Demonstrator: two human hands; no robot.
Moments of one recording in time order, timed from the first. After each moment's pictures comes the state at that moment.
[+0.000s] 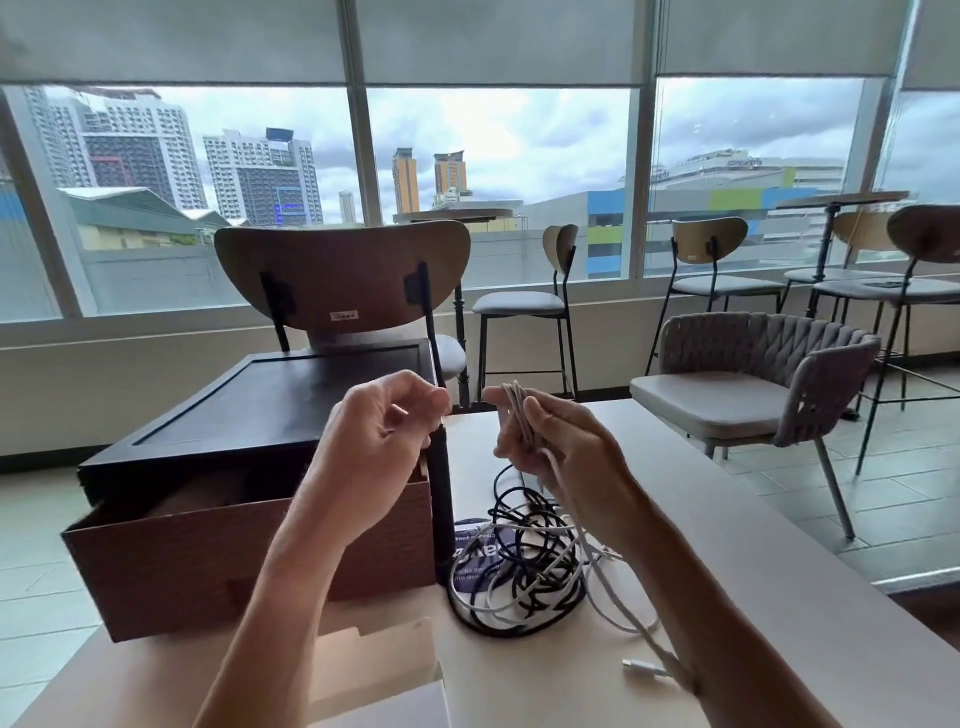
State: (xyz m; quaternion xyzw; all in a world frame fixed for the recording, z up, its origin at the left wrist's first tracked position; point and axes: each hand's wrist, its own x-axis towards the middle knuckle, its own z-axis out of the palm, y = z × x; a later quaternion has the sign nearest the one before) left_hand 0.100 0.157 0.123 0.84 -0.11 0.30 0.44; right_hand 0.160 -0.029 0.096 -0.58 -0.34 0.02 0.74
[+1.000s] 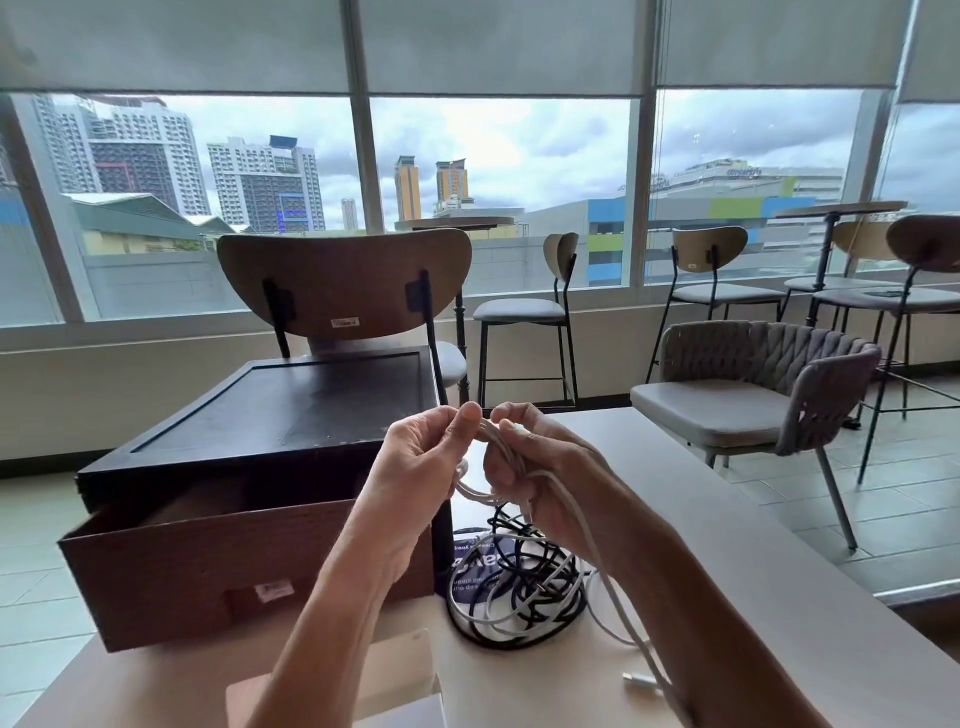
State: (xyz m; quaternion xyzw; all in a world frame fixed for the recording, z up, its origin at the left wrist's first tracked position) left_hand 0.110 0.120 0.109 0.72 -0.08 0.17 0.66; right_hand 0.156 -0.024 0.097 -0.50 -0.32 0.18 0.78
